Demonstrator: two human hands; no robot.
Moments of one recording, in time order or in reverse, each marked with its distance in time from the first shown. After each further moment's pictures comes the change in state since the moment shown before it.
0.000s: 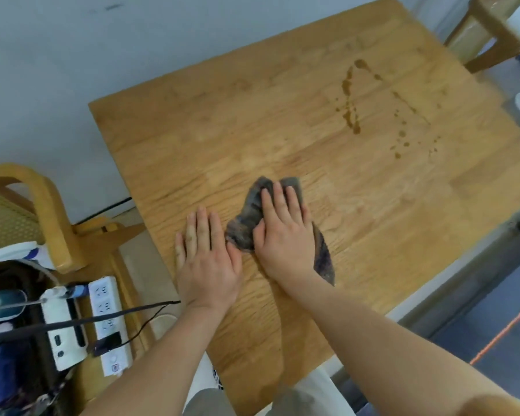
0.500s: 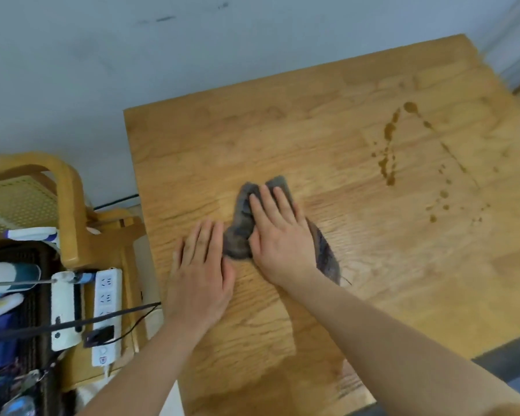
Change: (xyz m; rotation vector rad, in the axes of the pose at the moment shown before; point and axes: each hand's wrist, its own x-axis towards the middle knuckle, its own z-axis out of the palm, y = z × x) left_hand 0.029 0.002 -0.013 0.004 -0.033 -0.030; right_hand 0.077 0.008 -0.006 -0.004 -0.093 -0.394
